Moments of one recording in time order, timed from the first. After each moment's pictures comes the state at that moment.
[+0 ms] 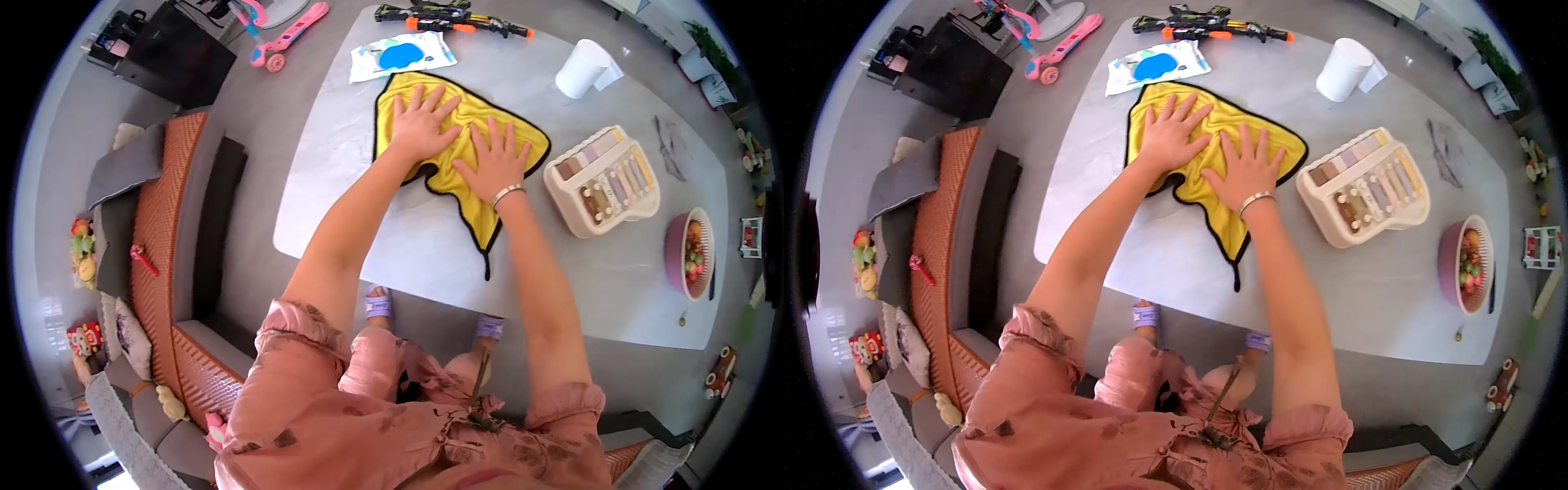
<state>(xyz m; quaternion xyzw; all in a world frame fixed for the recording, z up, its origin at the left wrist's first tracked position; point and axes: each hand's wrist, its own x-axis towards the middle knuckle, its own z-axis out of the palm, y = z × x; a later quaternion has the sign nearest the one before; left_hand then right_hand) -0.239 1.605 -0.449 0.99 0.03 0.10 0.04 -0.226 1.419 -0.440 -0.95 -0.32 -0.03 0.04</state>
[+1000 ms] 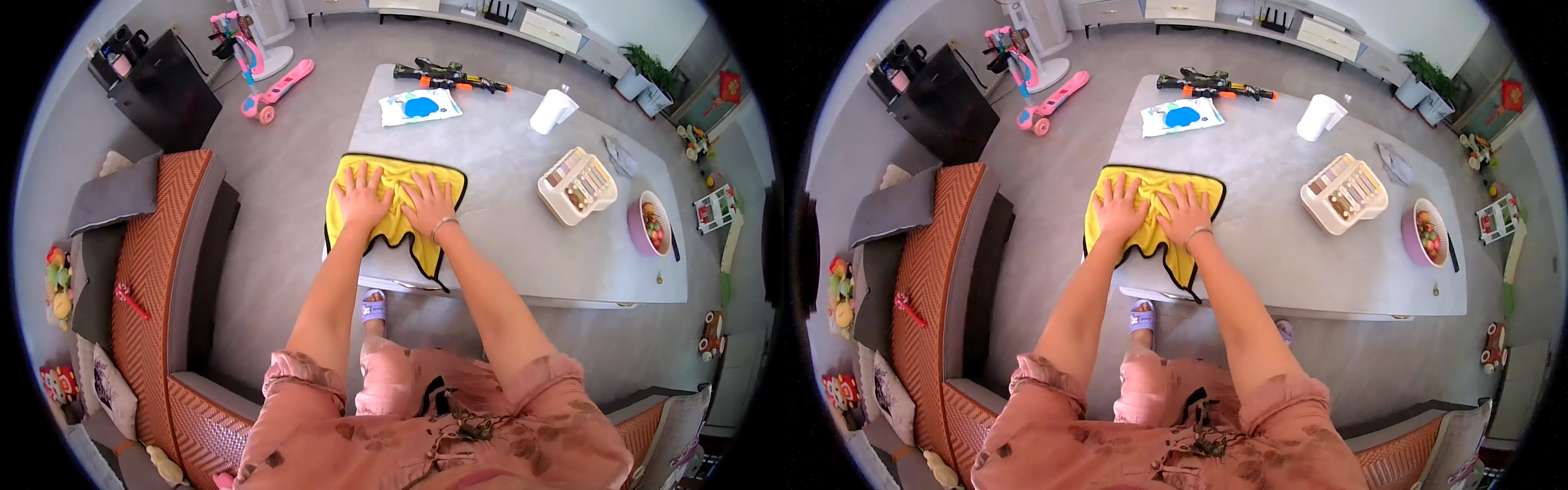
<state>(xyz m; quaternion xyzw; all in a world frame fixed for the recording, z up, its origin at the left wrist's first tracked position) -0.408 1.714 -0.436 0.97 0.21 0.06 0.06 -0.345 1.551 -0.454 -0.92 -0.38 -0.04 0.07</state>
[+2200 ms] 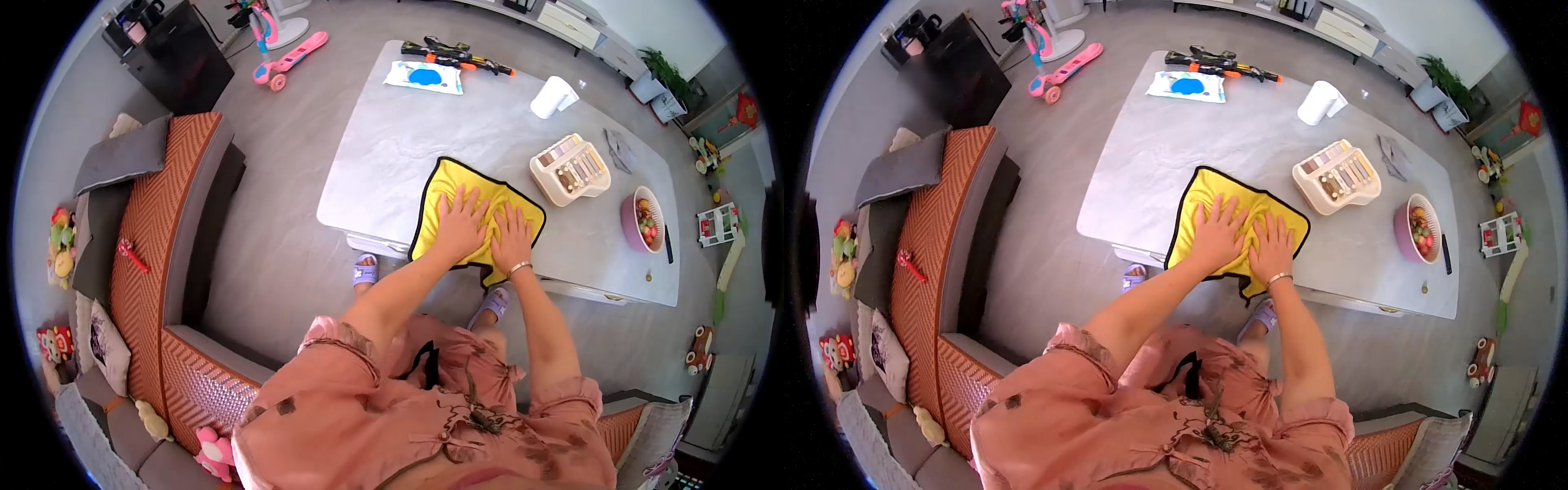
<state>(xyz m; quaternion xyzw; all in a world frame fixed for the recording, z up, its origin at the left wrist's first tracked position) -0.439 1.482 -0.445 0.97 -0.01 0.17 0.20 -0.395 1.316 -0.442 -0.95 -0.31 -0.07 0.02</state>
